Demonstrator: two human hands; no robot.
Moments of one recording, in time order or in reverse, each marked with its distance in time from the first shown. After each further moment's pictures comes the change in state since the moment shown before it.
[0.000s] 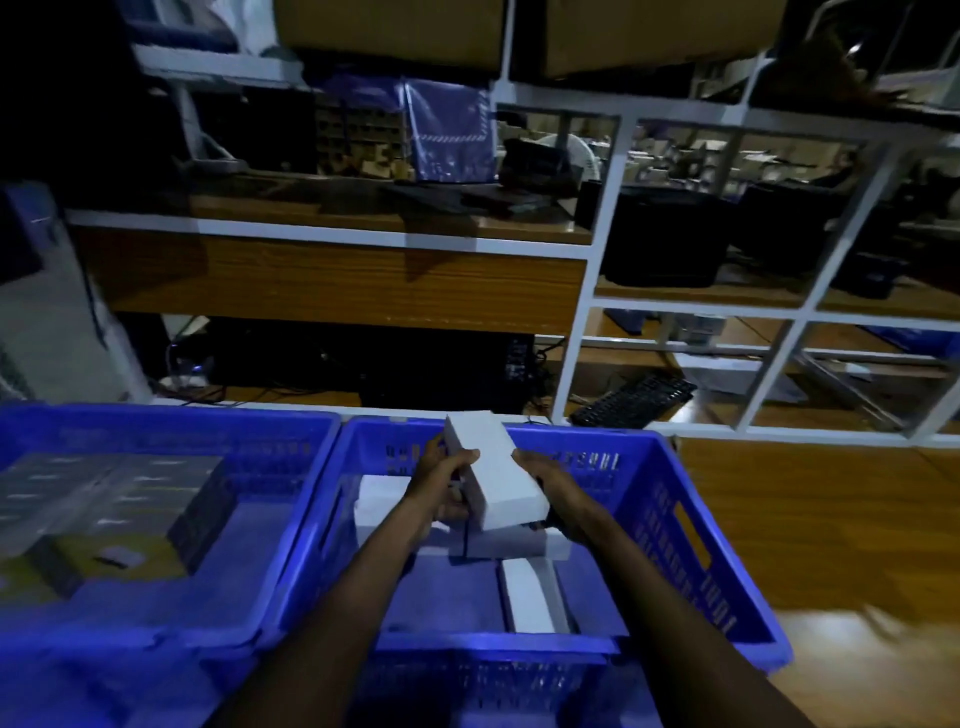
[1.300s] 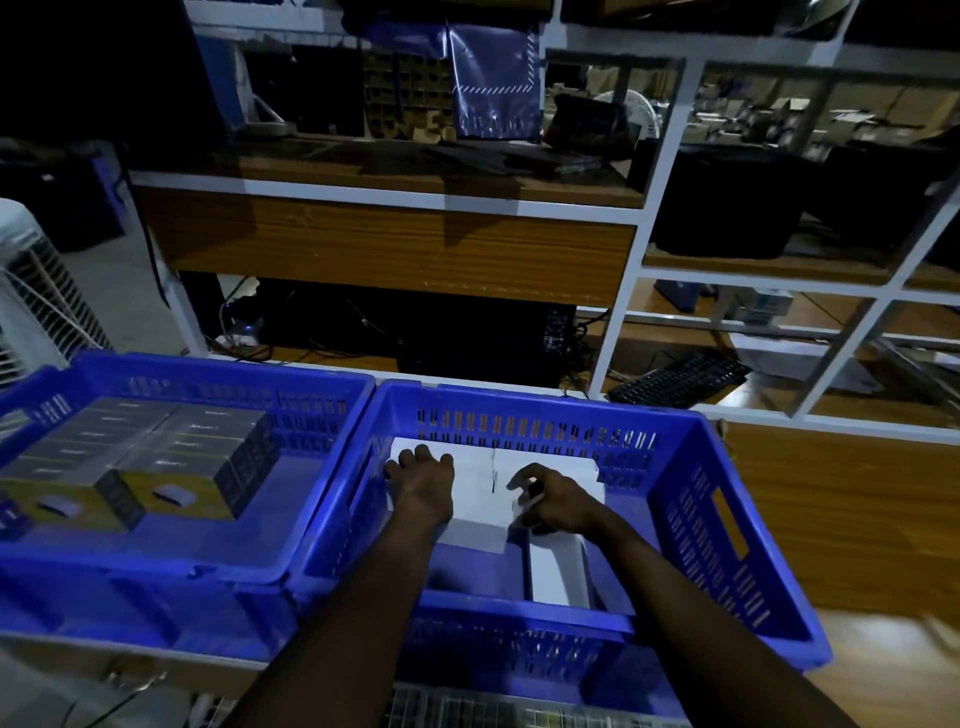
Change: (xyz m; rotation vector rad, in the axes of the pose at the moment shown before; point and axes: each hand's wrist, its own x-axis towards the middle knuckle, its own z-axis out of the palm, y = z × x) left_hand -0.012 -0.032 -0.030 1.840 0.133 -0.116; right_hand 0.026 0.050 0.002 -0.651 -0.199 -0.114
